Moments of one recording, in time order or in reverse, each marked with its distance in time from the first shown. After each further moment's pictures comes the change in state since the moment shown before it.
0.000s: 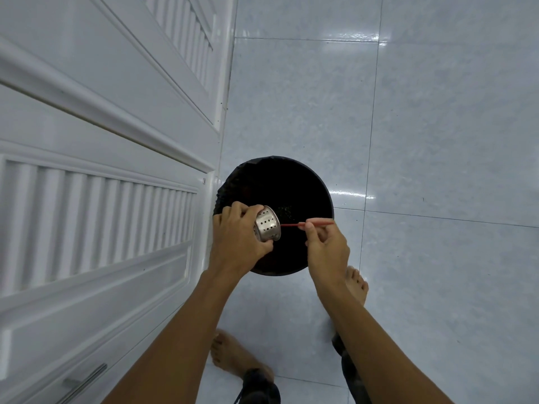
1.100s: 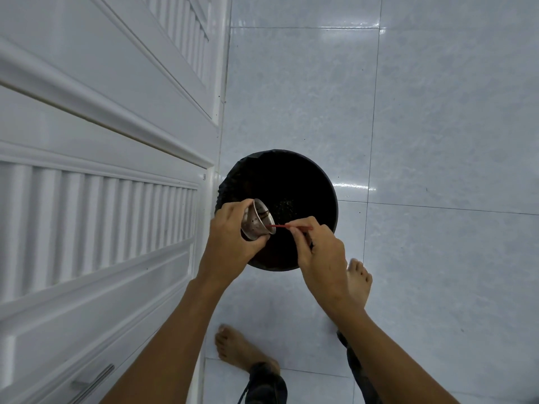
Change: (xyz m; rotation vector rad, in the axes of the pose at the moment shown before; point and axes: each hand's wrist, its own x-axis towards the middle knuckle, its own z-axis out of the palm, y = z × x) left_hand -0.014 -0.025 -0.003 -0.296 0.053 0.015; right_hand -0.022 0.001 -0.001 -0.330 -0.147 -0.468
